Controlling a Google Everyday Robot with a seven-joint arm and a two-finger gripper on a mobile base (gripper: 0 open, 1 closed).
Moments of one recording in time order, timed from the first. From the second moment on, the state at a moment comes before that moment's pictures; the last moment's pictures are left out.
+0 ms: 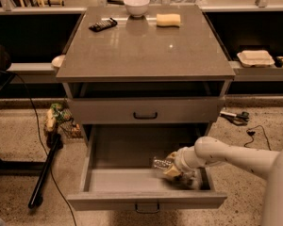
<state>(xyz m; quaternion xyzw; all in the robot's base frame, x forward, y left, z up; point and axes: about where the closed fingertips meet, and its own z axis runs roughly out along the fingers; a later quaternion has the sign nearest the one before) 0.568 -0.121 0.389 -0.58 0.76 0.15 0.26</state>
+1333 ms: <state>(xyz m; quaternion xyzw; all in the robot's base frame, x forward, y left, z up) 0.549 -0.149 0.556 -0.63 0.68 0.11 0.37</state>
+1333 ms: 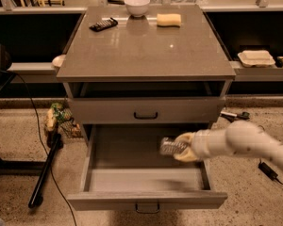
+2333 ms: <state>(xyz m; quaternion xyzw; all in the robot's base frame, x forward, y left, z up) 0.584 -0.196 0.707 -0.66 0.64 0.11 0.39</state>
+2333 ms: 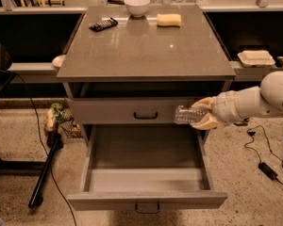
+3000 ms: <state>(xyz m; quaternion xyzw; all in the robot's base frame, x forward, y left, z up) 0.603 -0.185 0.810 -0.71 0.60 0.08 0.36</state>
